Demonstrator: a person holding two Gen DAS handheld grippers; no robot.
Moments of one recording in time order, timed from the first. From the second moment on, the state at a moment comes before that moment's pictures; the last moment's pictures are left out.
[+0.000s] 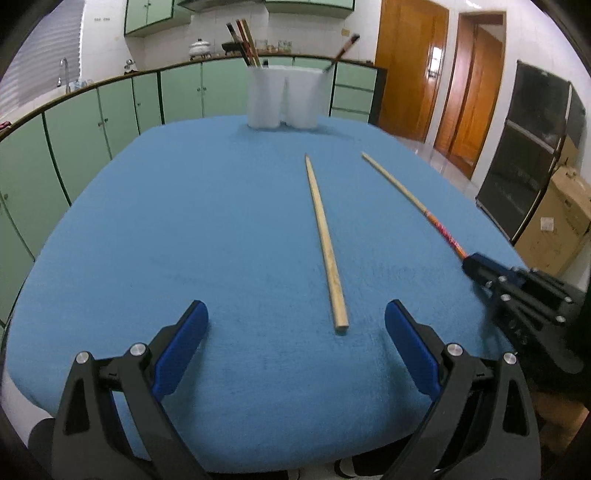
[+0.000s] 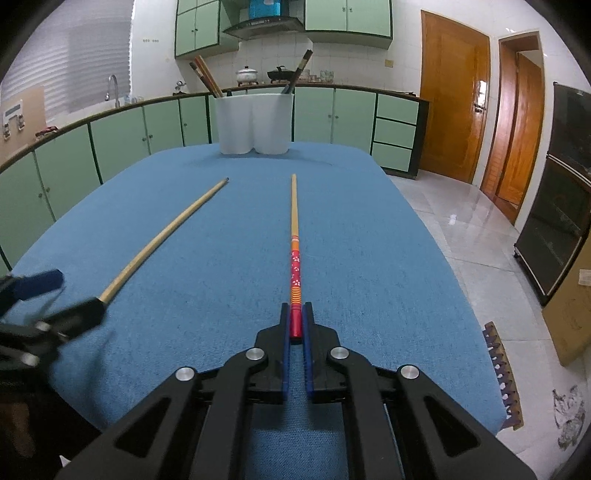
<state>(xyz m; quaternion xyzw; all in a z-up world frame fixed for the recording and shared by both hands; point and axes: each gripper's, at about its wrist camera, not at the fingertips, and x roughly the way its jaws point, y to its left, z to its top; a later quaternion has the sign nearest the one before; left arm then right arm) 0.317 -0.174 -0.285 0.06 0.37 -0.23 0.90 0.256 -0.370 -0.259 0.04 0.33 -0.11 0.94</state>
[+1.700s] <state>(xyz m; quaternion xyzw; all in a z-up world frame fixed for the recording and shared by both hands) 0.328 -0.129 -0.157 -0.02 0.33 -0.23 0.92 0.247 -0.374 -0.123 0.03 0.31 -0.04 0.95</state>
